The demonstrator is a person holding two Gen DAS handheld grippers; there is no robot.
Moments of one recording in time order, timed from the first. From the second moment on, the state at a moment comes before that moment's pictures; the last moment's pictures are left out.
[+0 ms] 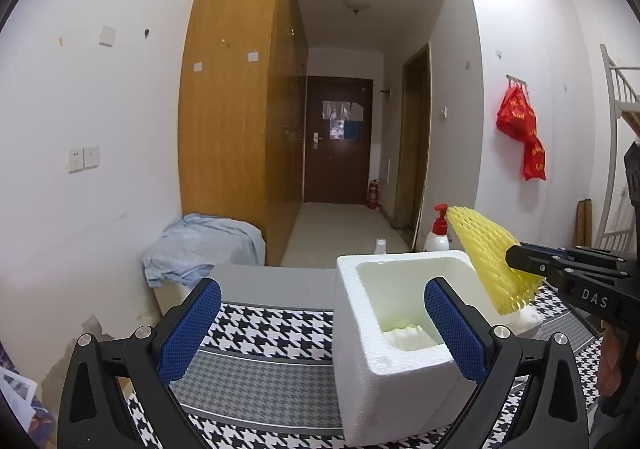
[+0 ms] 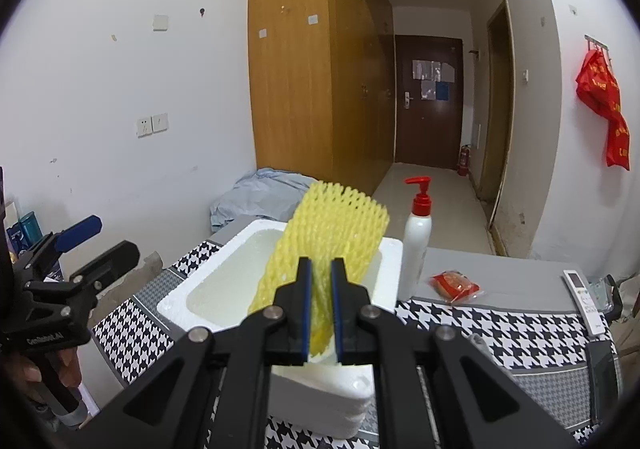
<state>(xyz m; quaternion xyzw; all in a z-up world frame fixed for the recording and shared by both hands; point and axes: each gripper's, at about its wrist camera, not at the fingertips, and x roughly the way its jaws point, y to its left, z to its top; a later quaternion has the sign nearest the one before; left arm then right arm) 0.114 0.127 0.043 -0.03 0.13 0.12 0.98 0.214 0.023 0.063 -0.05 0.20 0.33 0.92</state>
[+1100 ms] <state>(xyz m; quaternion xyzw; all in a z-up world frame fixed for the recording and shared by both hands) 0.105 0.136 0.042 -0.04 0.13 0.14 0.98 0.223 0.037 0.064 -0.02 0.21 0.35 0.91</state>
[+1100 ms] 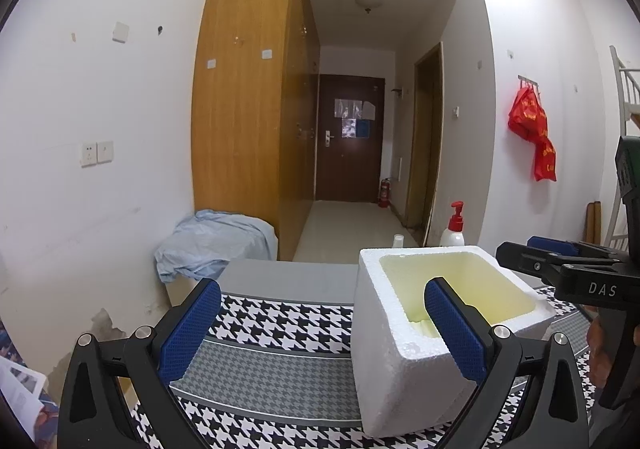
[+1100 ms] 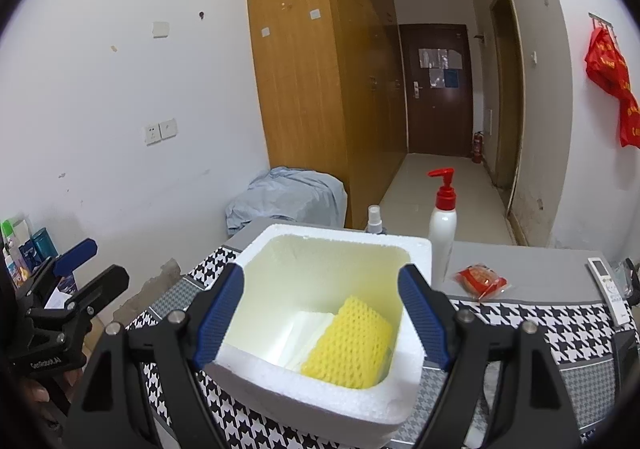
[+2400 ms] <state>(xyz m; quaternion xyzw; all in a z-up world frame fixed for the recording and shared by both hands) 0.074 0.082 0.058 -0.03 0.12 0.11 0.99 0.169 -0.021 0.070 -0.02 0.16 0.34 0.93</state>
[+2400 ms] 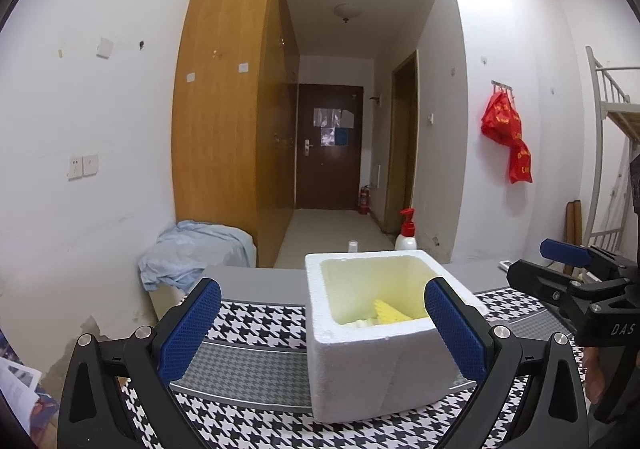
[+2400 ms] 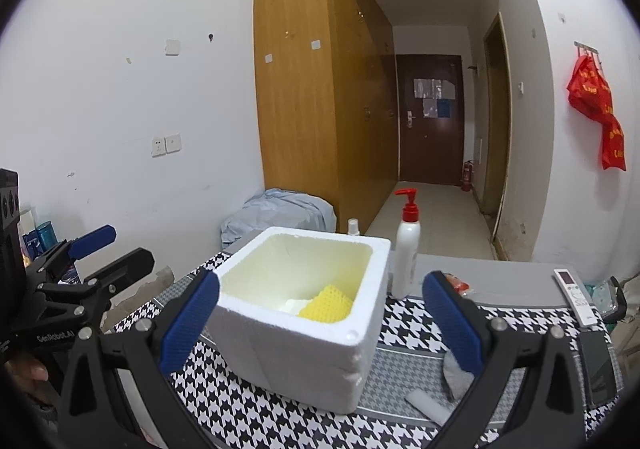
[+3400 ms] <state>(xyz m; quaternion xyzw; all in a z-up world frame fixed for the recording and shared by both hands) 0.072 0.048 0.020 -0.02 0.14 0.06 0.99 0.153 -0.066 0.026 -0.01 0.18 0.31 0.93</state>
